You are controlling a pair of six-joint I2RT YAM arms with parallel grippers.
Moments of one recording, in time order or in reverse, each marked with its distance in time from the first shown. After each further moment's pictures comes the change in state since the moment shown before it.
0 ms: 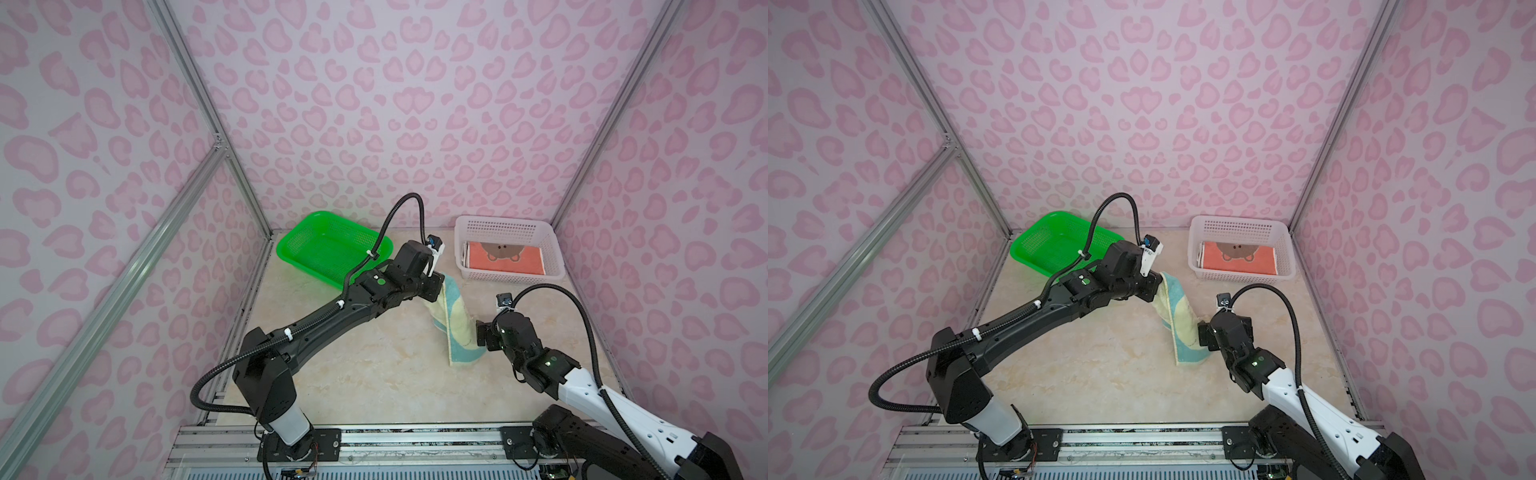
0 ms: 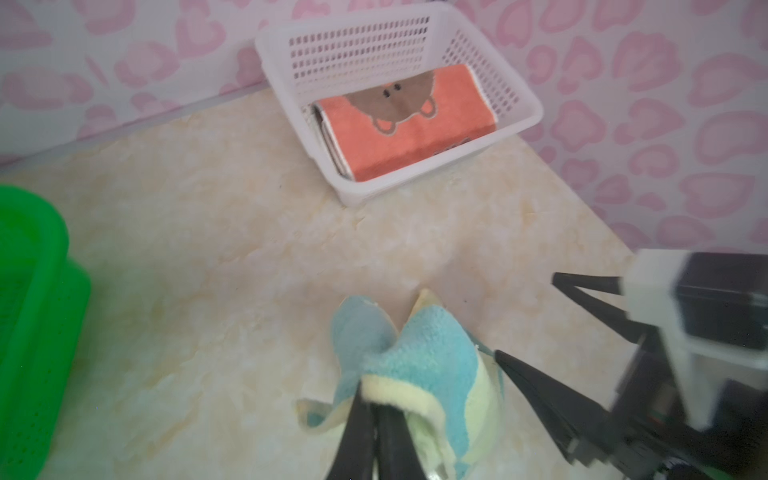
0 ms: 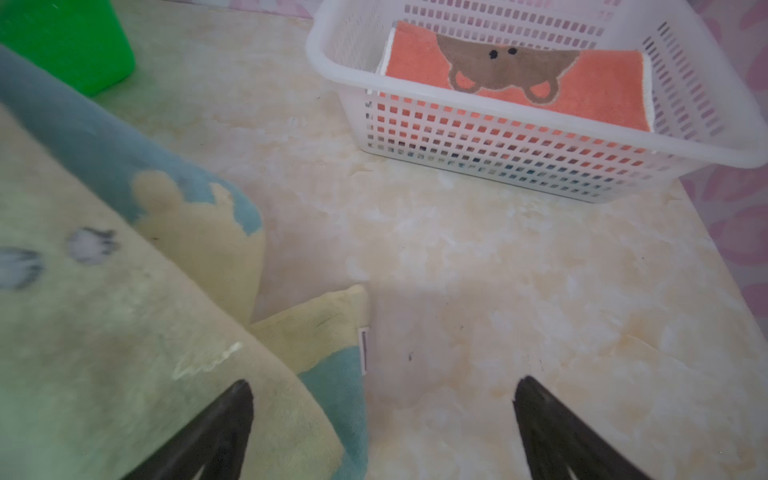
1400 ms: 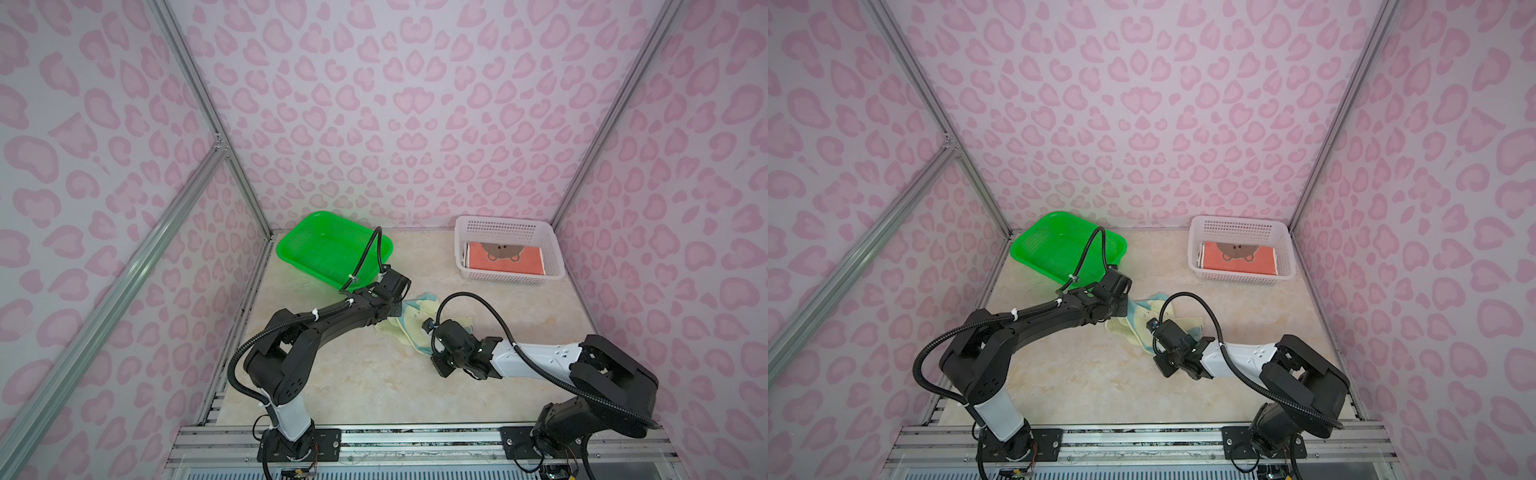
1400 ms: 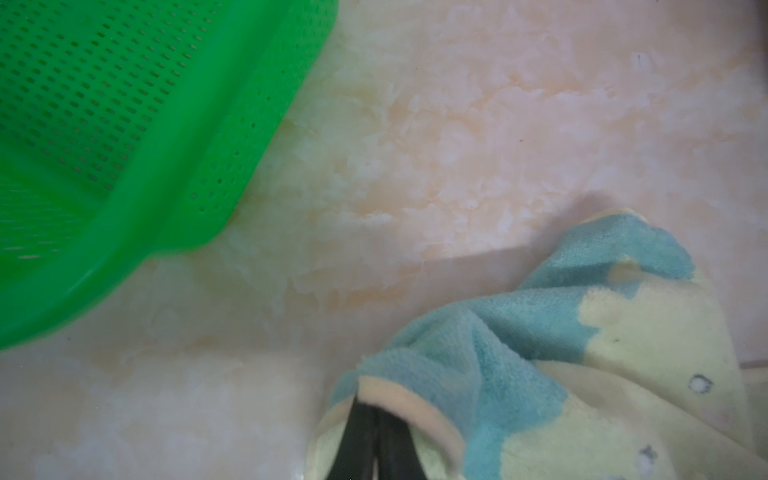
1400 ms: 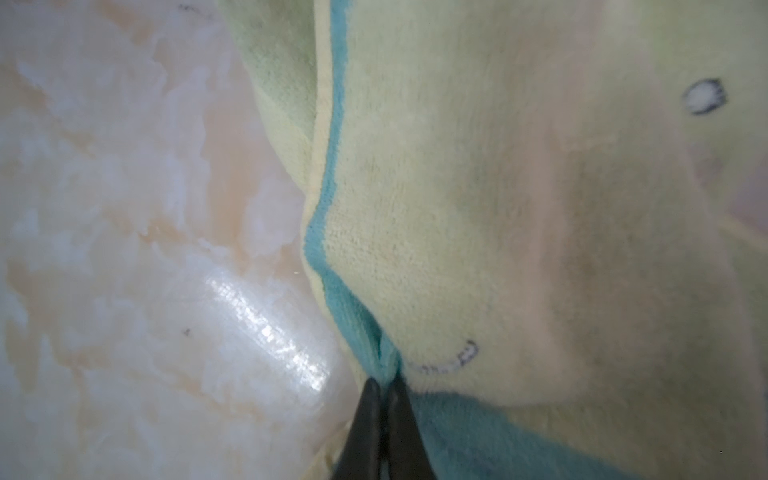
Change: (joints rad) left arm 0.156 0.093 -0.312 0.071 -0.291 -0.230; right arm 0.301 0.636 0.191 0.097 -0.354 -0.068
